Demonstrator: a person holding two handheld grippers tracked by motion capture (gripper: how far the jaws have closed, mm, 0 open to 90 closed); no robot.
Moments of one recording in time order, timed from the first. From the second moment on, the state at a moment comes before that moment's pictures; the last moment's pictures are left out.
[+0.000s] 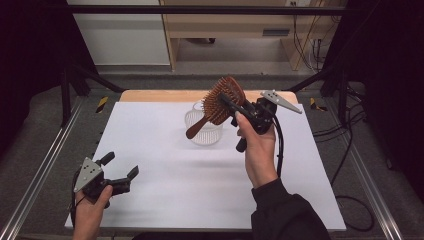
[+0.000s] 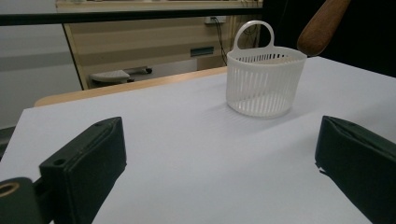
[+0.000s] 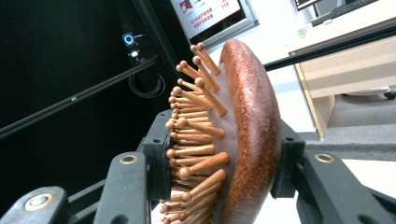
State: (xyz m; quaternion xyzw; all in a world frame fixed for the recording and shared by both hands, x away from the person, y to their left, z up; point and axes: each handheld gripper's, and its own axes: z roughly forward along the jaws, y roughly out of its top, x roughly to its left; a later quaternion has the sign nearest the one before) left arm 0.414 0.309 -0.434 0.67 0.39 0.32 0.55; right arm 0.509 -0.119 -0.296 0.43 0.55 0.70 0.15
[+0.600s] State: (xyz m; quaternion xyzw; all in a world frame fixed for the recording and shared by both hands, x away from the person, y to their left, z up) left arm 0.414 0.312 -0.437 0.67 0.40 0.32 0.55; right arm 0.534 -0.124 -0.290 0.45 0.52 0.71 0.17
